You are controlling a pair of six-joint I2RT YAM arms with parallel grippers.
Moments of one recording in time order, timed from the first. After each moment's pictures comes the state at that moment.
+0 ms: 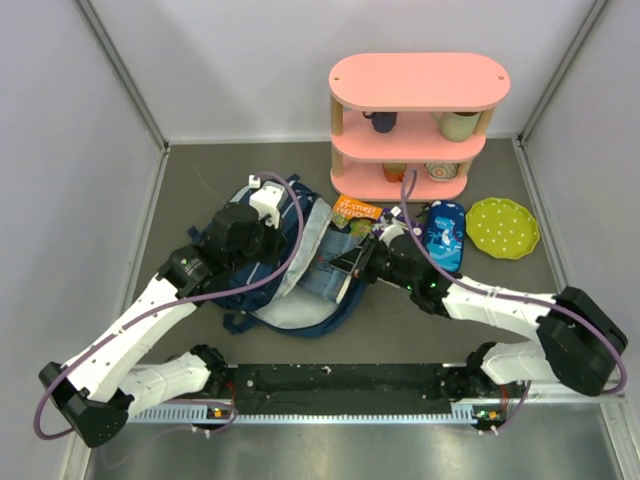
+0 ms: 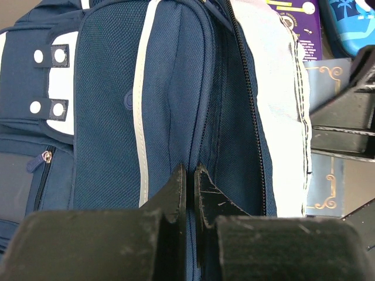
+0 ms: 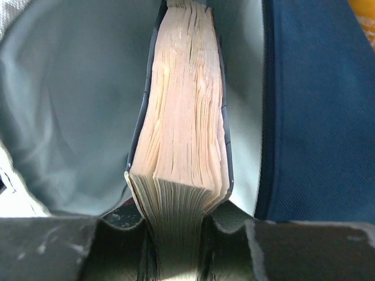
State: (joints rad) left arm -0.68 0.98 1.06 -0.62 -0.12 -0.18; right arm 0.83 1.24 0.57 0.37 -0.12 1.16
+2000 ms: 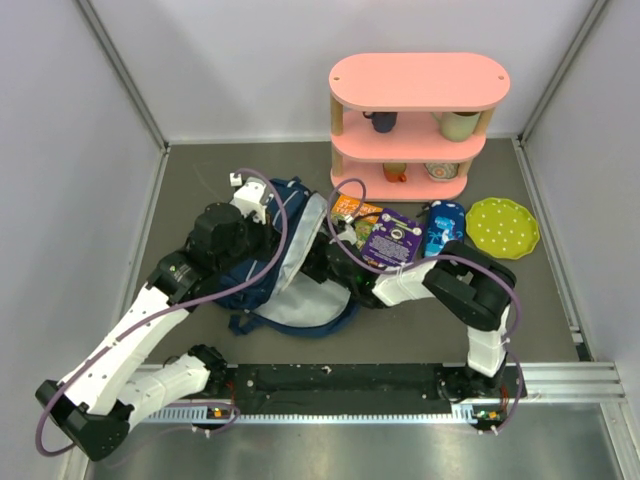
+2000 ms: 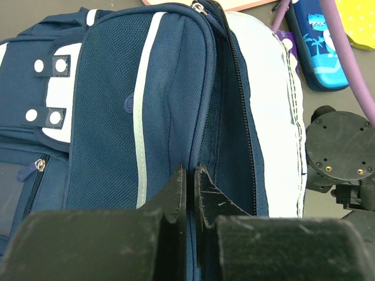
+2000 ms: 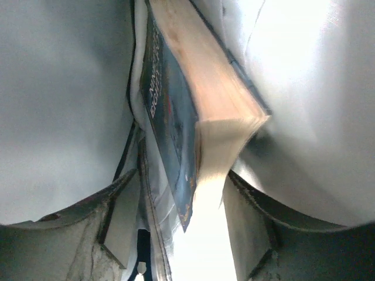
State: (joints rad) left arm -0.59 0.91 1.02 -0.54 -0.03 -0.24; right arm 0.99 1.90 0.88 0.69 0.16 1.28
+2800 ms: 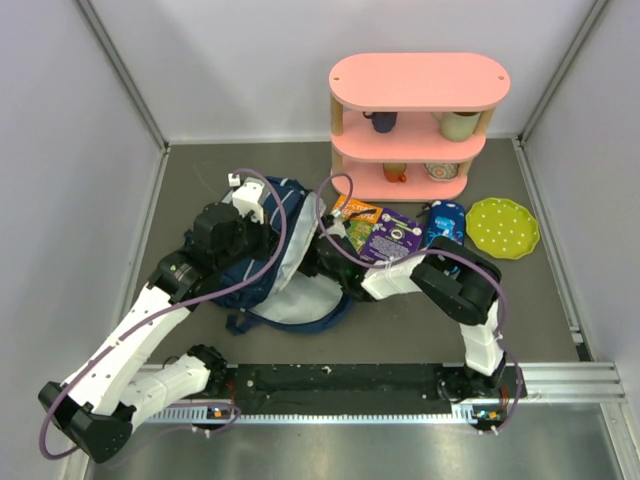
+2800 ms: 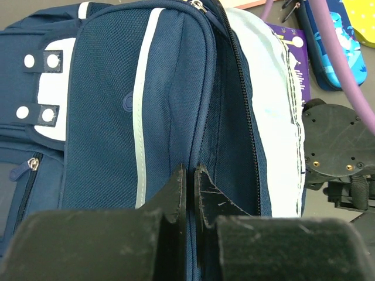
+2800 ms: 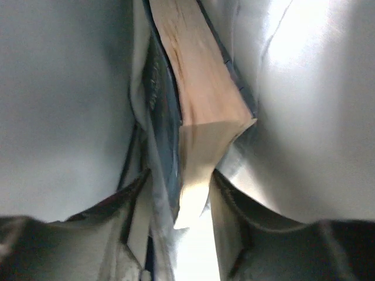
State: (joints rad) left arm -0.56 0.91 0.99 -0.52 0.00 -0.22; right arm 0.98 1.98 1.01 0.66 0.13 1.26
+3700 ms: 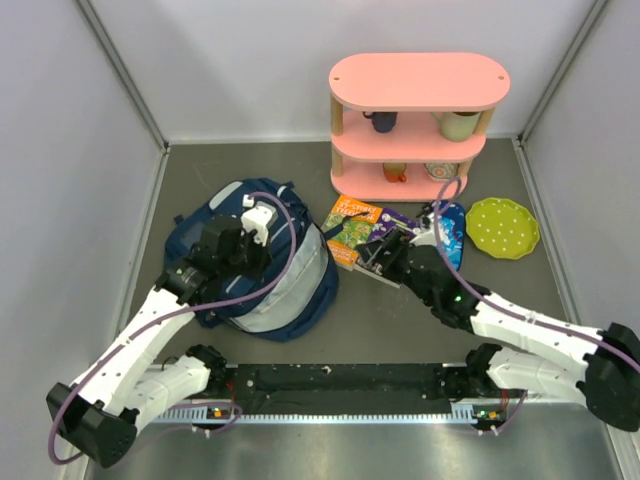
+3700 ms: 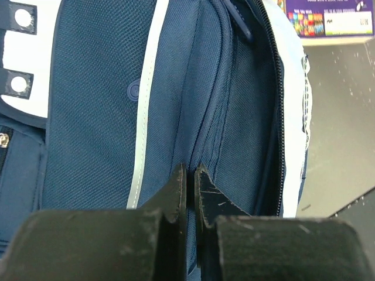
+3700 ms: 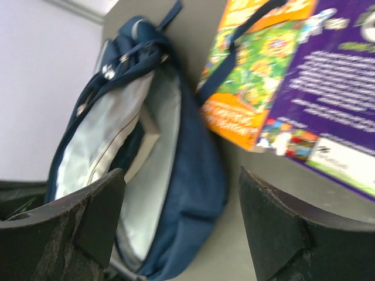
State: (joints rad) left arm -0.49 0.90 0.86 -0.60 0.07 -0.04; right arm 0.88 1.04 0.54 0.19 0.34 1.04
